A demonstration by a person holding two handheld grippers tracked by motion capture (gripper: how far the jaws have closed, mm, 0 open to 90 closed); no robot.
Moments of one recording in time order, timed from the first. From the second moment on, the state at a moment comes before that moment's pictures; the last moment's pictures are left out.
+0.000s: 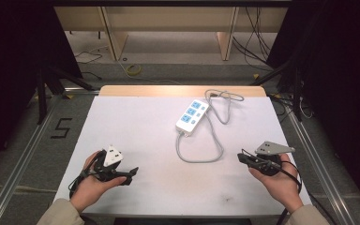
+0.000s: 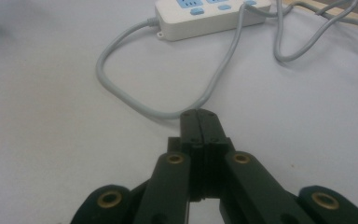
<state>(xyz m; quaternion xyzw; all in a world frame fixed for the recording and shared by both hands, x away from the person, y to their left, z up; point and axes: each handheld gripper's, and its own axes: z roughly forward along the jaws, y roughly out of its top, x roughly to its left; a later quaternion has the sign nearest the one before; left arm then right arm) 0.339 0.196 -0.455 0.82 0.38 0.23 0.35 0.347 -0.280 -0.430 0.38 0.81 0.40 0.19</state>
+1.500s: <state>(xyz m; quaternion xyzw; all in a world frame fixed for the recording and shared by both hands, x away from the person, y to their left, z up) 0.339 0.195 -0.454 0.82 0.38 0.23 0.35 0.389 -0.259 -0.421 0.38 0.81 0.39 0.20</state>
